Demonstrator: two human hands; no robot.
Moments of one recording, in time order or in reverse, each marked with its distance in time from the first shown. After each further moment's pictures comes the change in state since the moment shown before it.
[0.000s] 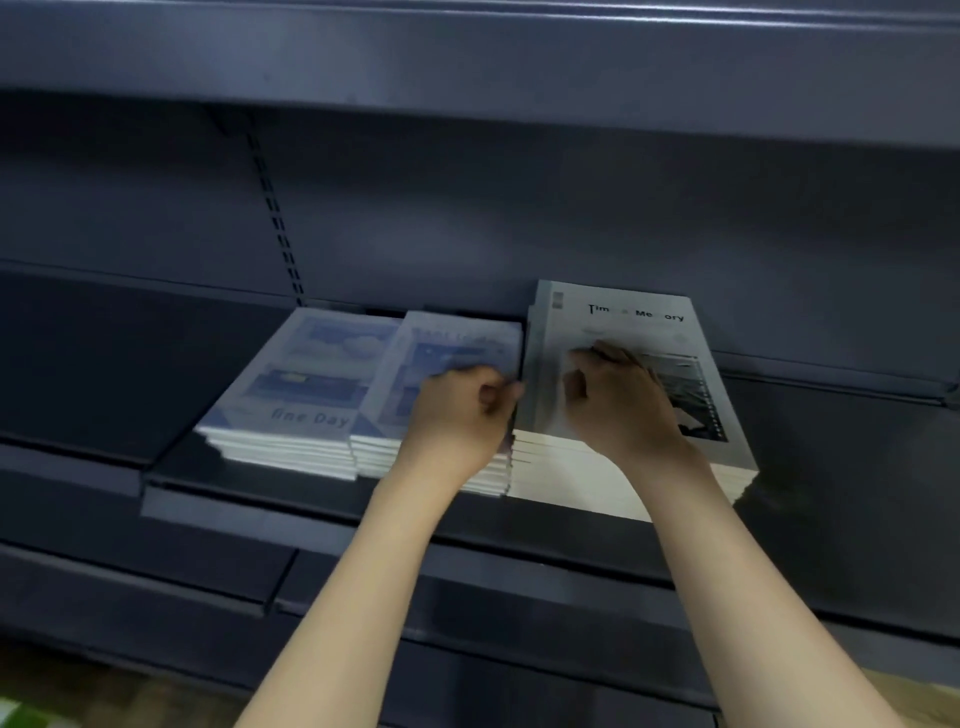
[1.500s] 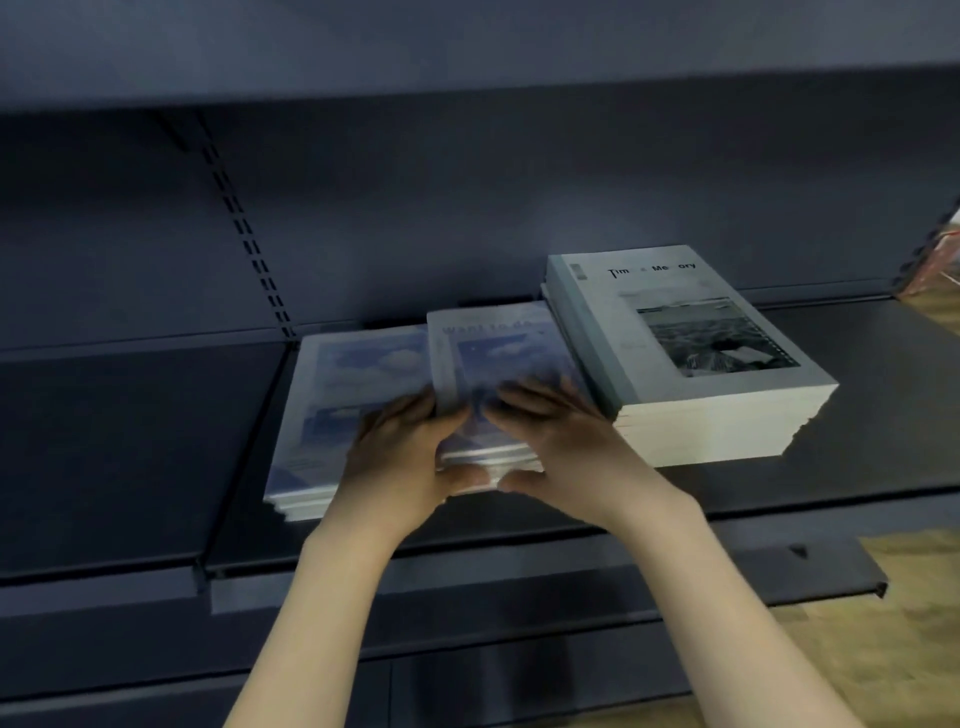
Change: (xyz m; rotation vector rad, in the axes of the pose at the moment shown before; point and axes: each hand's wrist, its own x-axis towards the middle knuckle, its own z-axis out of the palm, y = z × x) left_hand 0.015 -0.120 -0.089 0.462 -0.350 0.398; right_hand -0.043 -0.123 0.036 -0.021 -0.166 -0.219
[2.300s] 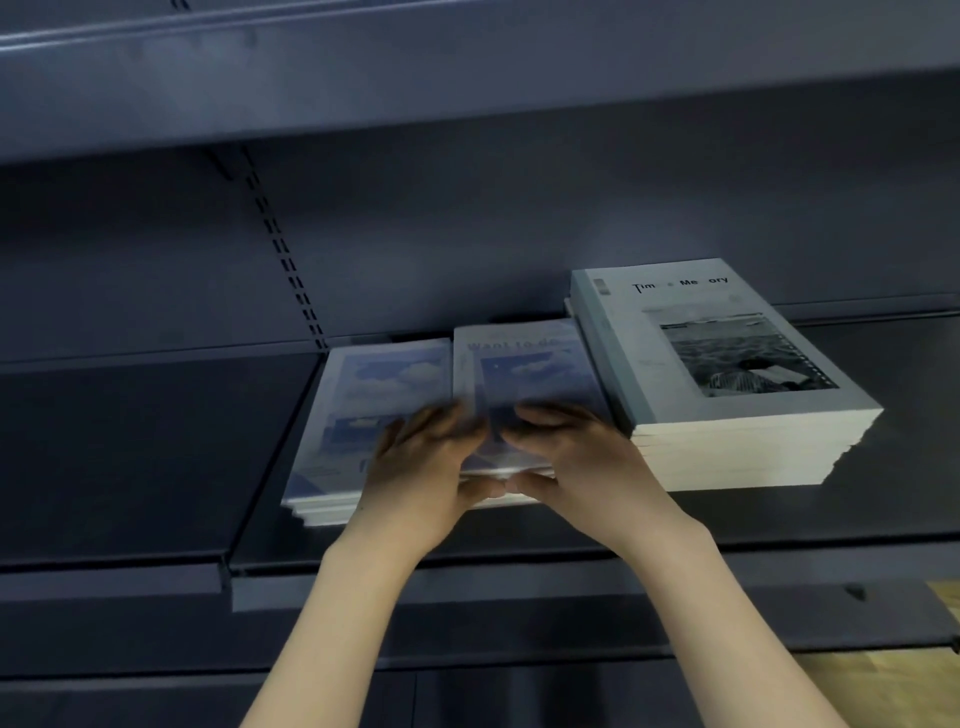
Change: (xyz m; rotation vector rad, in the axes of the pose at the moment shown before) left_hand -0.001 0.015 -0.001 0.136 -0.002 -0.031; right_hand -0.001 0.005 0.004 0.152 0.098 0.027
